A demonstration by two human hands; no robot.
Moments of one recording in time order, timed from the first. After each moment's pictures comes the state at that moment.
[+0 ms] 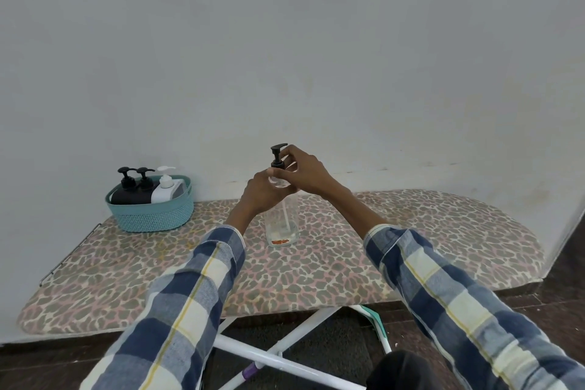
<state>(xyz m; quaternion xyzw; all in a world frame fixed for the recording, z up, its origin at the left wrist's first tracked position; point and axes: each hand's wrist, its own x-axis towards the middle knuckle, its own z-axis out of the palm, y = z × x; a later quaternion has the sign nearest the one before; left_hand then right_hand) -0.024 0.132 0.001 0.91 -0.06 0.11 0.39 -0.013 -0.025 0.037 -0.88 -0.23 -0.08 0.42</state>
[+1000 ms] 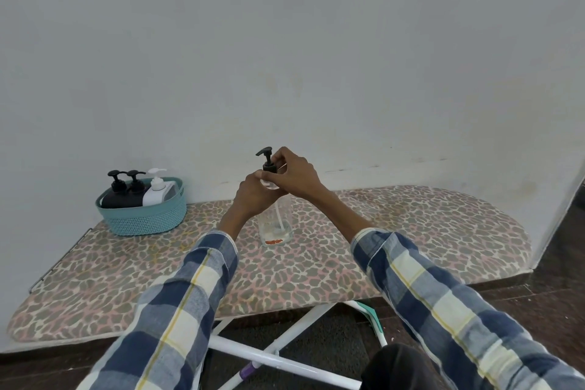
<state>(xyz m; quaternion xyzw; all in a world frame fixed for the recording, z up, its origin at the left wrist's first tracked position) -0.036 0.126 0.001 0.90 -0.06 0.12 0.41 -0.022 -0.017 0.029 -0.88 -0.18 -0.11 0.44</state>
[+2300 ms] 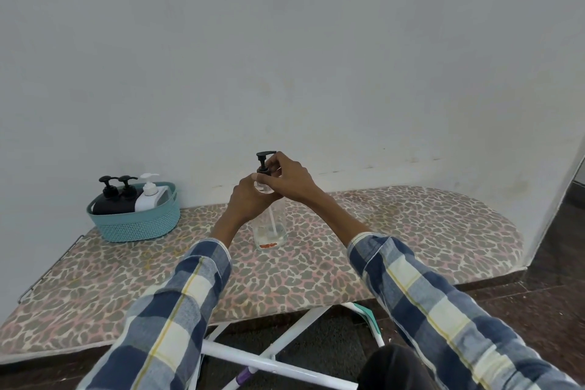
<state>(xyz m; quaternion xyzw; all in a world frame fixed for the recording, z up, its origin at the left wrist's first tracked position) -0.042 0.123 0.001 0.90 -0.06 0.13 0.41 -0.020 -0.023 0.024 -0.86 -0.19 -0.09 0.46</state>
